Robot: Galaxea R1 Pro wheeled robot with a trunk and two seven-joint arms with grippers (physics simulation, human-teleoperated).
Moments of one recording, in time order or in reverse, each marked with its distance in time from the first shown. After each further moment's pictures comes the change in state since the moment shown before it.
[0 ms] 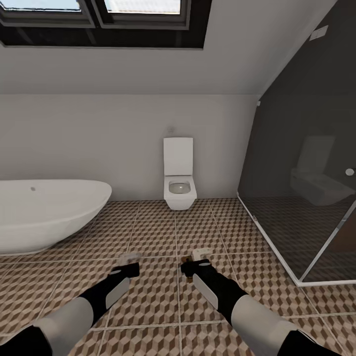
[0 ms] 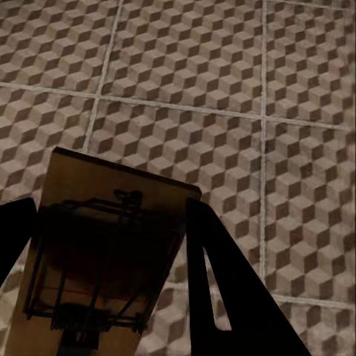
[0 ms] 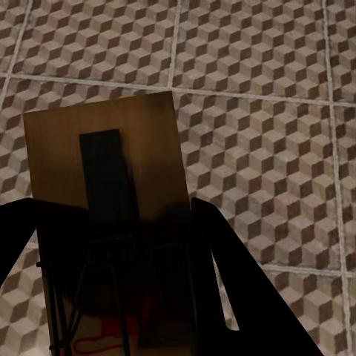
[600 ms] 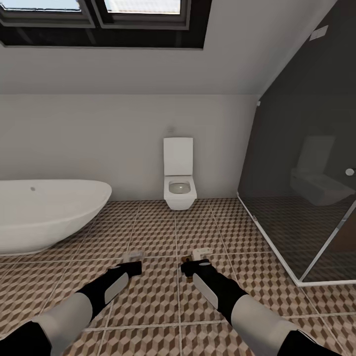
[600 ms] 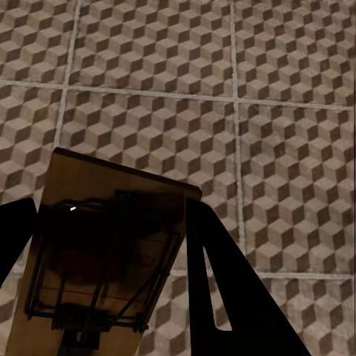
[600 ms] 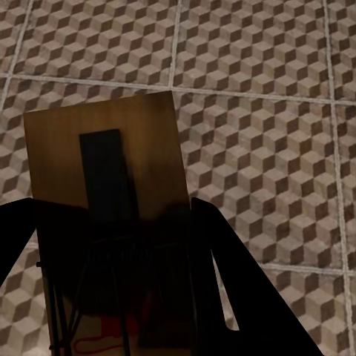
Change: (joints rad) left arm -0.023 0.012 0.001 -0.010 -0.014 0.090 -0.091; right arm 0.000 0.000 -0.005 -0.002 -0.003 0.004 0.001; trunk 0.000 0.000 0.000
